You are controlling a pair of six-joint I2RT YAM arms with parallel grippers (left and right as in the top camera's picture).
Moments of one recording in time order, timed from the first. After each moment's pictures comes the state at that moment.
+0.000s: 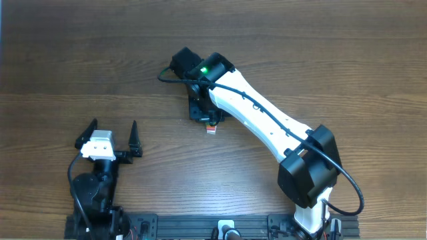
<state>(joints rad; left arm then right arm) 0.03 0.01 0.01 -0.07 0.07 0.00 0.73 1.97 1.77 -1.32 0.00 0.66</state>
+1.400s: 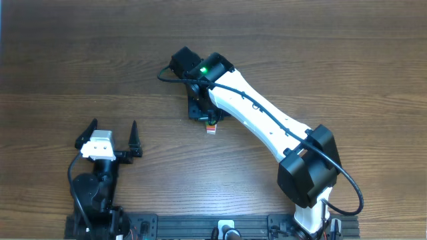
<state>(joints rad) 0.03 0.01 0.01 -0.07 0.07 0.00 0.73 1.98 1.77 -1.31 0.00 0.67</state>
